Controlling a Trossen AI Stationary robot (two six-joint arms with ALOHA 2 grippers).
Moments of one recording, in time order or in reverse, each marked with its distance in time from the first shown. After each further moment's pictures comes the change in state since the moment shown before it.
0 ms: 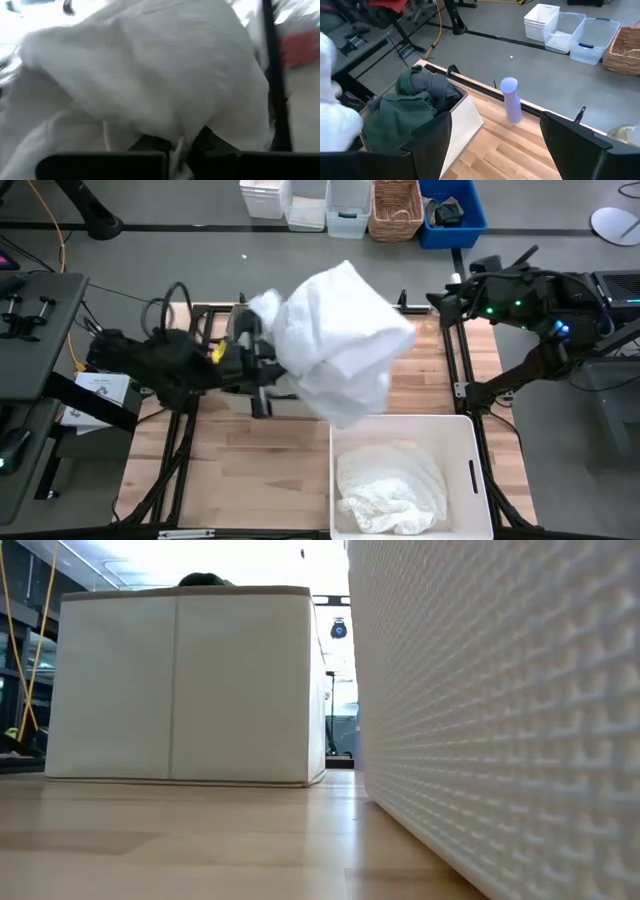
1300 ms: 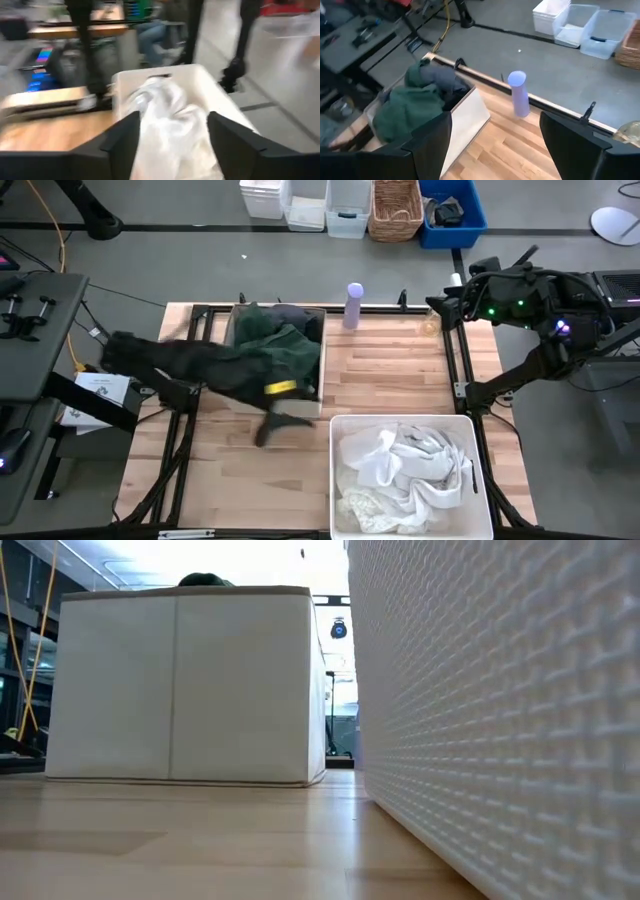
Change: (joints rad) left arm 0.022 0.141 0.199 -0.614 0.413 -0.400; right arm 0.000 -0.008 0.000 0.000 -0.051 0.005
